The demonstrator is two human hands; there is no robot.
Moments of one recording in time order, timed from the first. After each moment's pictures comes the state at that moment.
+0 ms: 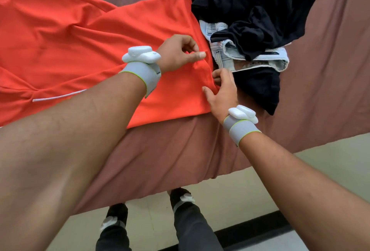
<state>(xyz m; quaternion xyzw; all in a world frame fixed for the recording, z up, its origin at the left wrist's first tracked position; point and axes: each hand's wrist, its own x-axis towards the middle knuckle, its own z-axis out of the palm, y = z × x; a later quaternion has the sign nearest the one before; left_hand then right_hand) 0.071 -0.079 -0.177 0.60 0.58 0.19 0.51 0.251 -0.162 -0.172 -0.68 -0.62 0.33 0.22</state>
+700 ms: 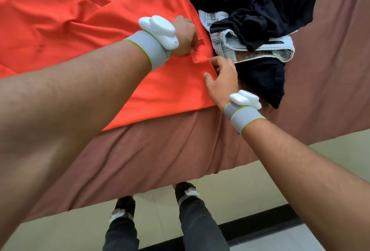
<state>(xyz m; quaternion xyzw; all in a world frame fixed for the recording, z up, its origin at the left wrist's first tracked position) 0.084 -0.042 -0.161 0.80 0.51 -0.09 0.29 0.245 -0.143 -0.171 -0.70 -0.60 0.35 0.16</state>
